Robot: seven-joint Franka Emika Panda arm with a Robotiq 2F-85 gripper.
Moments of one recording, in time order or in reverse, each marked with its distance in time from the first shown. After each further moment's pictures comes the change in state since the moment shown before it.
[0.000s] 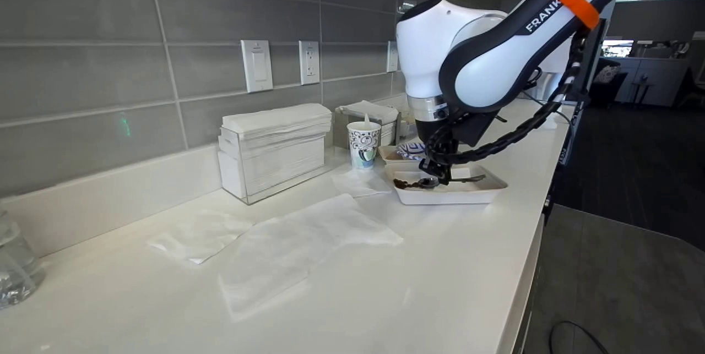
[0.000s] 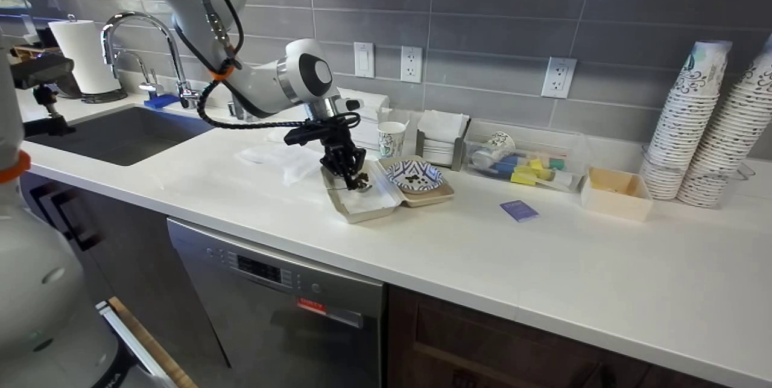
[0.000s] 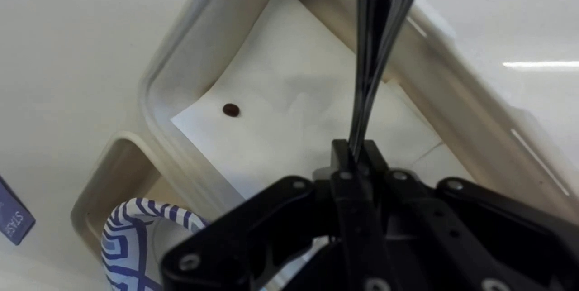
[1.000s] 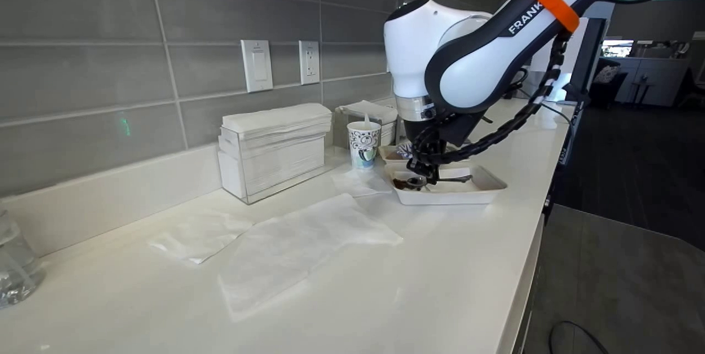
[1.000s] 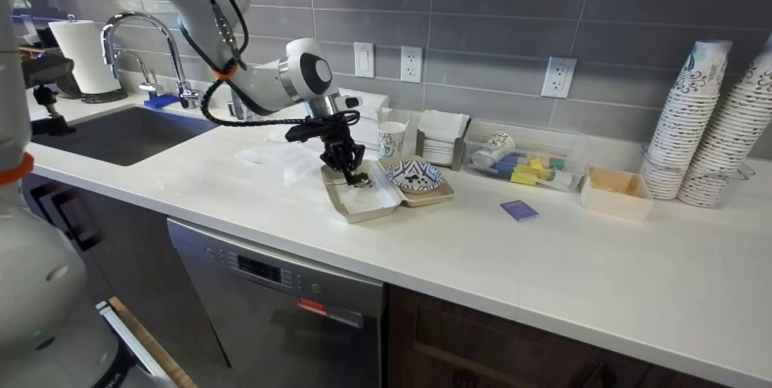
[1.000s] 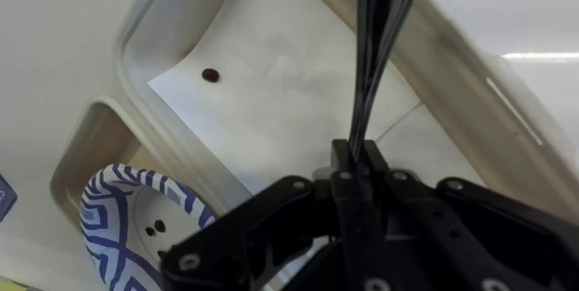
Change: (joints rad) arm 0.023 0.043 0.001 0.056 0.011 0.000 0.000
